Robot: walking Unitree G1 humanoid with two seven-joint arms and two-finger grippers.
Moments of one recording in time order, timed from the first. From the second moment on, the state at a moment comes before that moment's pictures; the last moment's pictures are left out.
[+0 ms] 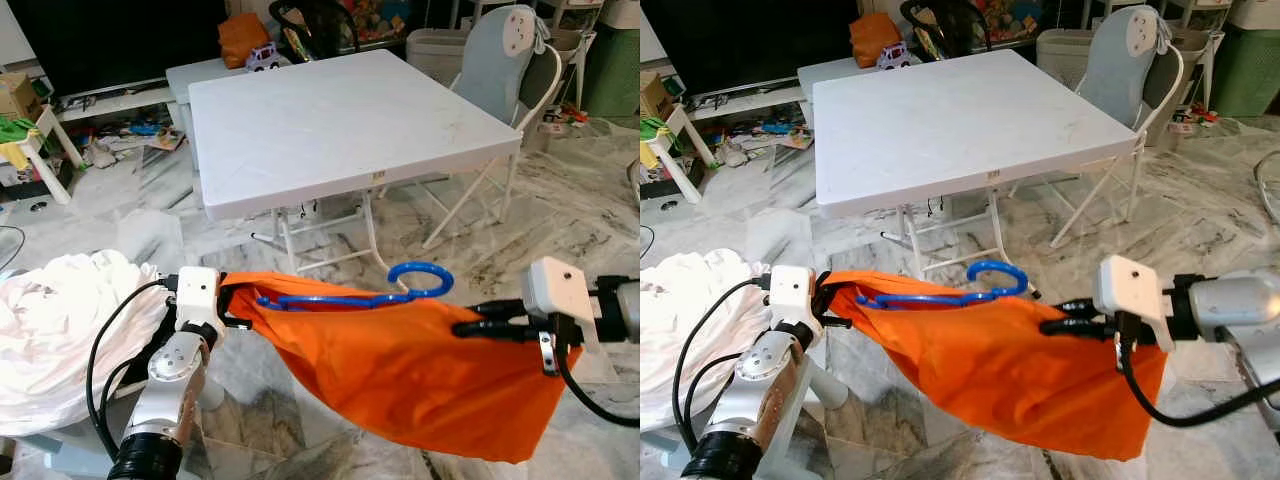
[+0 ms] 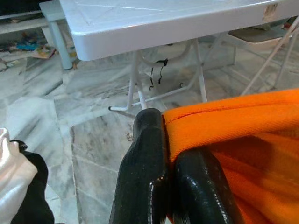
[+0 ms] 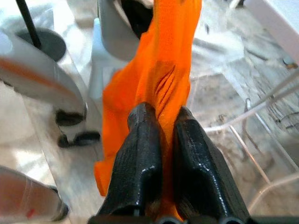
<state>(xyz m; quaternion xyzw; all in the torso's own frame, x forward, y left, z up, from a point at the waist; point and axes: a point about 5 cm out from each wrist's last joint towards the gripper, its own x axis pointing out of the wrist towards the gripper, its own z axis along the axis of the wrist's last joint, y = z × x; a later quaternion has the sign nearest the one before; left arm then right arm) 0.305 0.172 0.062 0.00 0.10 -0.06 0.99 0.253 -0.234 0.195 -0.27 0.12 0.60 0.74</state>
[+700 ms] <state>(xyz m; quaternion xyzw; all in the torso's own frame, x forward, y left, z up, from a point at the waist) 0.271 0.126 0.047 0.02 0.09 -0.20 0.98 0.295 -0.197 0.203 -0.18 0.00 0.49 0.85</state>
